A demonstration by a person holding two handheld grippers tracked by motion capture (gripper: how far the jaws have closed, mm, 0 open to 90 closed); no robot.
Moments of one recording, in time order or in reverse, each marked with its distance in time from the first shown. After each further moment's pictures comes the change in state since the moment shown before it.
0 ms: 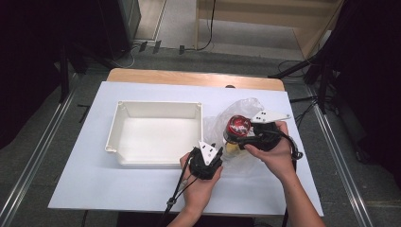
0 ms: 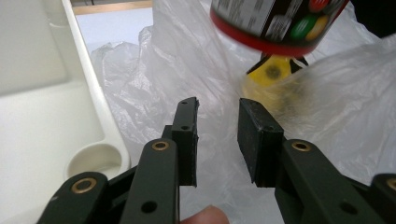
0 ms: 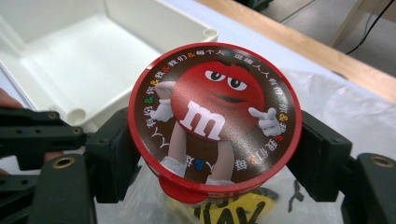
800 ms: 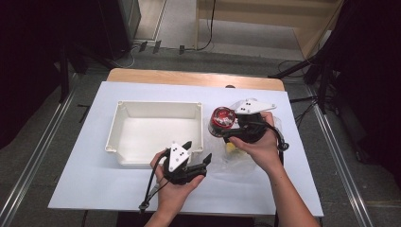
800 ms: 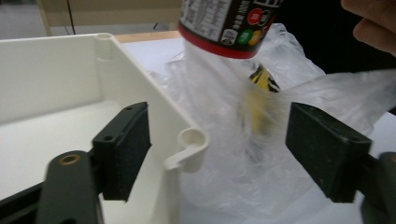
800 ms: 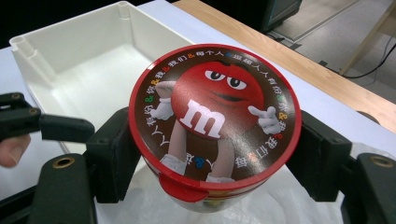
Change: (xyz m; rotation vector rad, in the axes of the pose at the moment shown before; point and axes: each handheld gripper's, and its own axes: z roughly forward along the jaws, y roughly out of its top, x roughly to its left) left arm 0.056 0.004 -0.065 -0.095 -0.129 -0.012; right arm 0.026 0.041 0.017 -0.041 0.050 -0.028
